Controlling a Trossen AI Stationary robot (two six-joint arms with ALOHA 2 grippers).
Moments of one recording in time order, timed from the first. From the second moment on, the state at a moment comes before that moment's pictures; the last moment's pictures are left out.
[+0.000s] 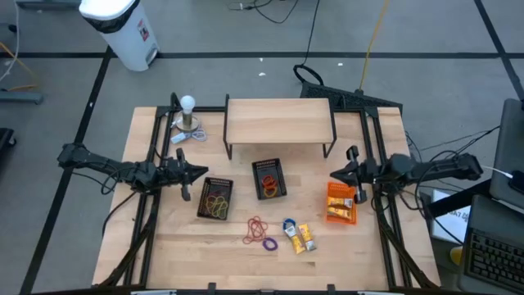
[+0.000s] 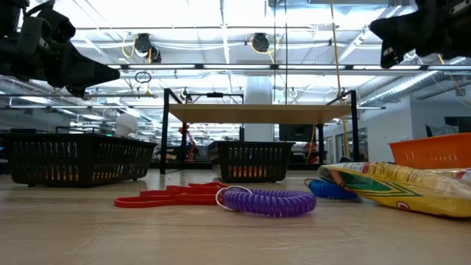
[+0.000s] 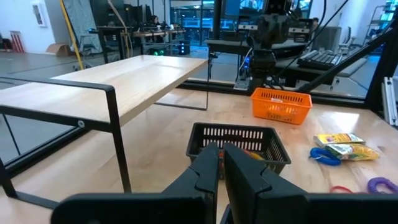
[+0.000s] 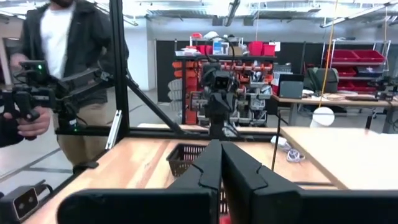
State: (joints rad) left arm -0.27 0.25 0.02 0.20 -0.50 -0.06; right arm 0.13 0.21 0.11 0.26 0.05 -0.01
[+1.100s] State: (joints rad) left arm -0.27 0.25 0.02 0.21 -0.50 -0.02; right arm 0.27 0.55 0.38 0.01 0.27 0.12
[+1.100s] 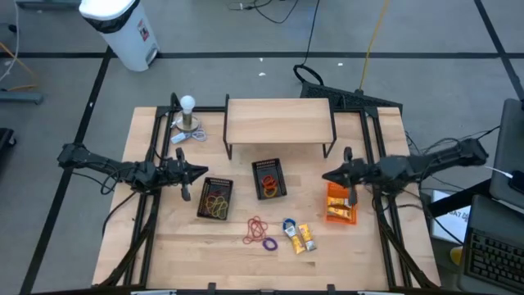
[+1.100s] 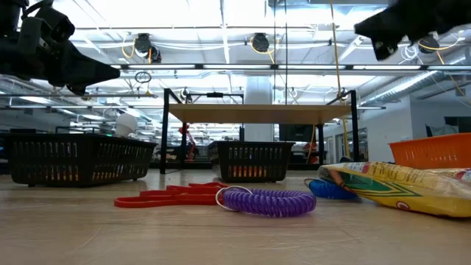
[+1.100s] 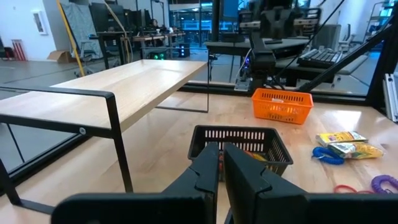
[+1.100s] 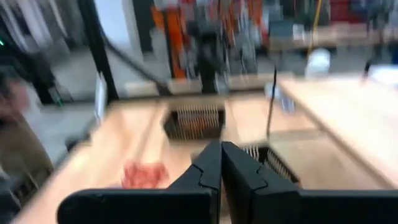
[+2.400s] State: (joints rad) left arm -0.27 0.25 0.02 0.16 -0.50 0.09; right arm 0.51 1.79 1.24 -0.78 0.03 1.32
